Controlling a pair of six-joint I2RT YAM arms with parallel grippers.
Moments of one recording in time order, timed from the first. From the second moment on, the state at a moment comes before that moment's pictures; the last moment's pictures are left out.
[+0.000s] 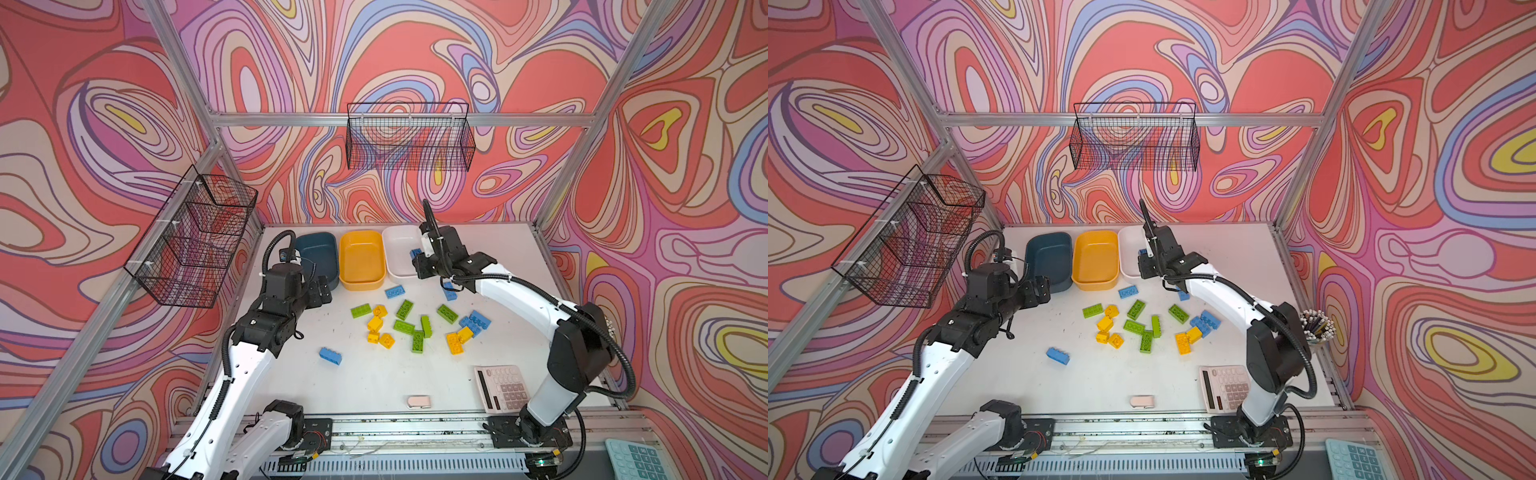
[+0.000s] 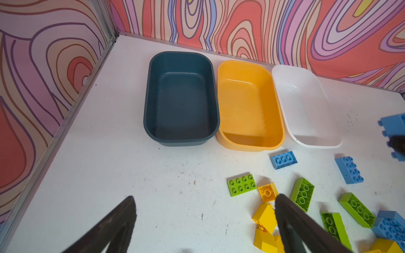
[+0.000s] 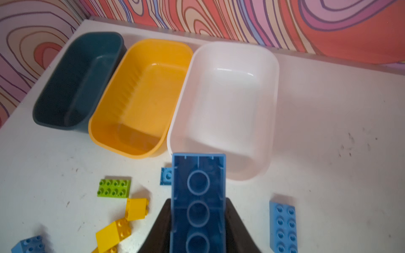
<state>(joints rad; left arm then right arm) -0.22 0.94 0.96 -0.65 -0.18 -0.35 0.57 1.76 1.49 -0.43 0.03 0.23</state>
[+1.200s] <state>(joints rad) -0.36 1.08 1.04 -0.69 -0.13 -0.34 0.45 2.02 1.63 -0.37 -0.04 0.27</state>
